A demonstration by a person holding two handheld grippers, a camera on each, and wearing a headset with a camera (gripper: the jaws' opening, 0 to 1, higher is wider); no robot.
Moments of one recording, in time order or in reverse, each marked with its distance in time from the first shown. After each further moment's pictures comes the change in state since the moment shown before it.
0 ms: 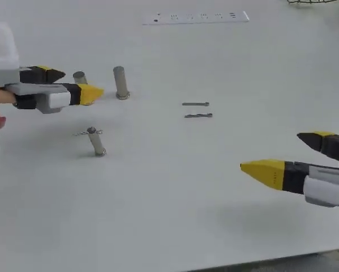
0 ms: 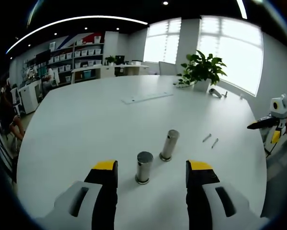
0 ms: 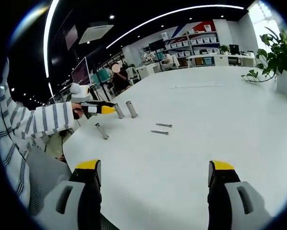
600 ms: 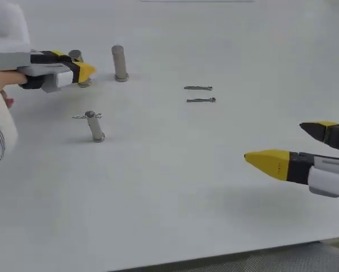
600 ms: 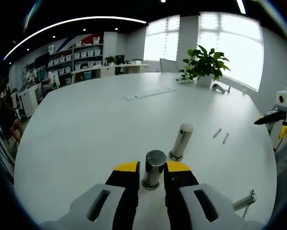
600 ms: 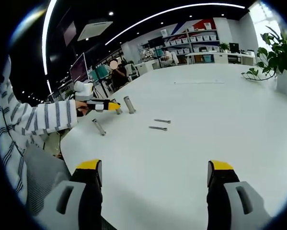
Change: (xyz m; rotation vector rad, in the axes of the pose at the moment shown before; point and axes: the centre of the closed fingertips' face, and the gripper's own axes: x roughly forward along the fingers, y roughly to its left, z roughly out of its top) left arm 0.015 0.005 -0.010 0.028 -0.001 0.001; right arm 0.005 0.003 -0.008 -0.013 0.029 -0.013
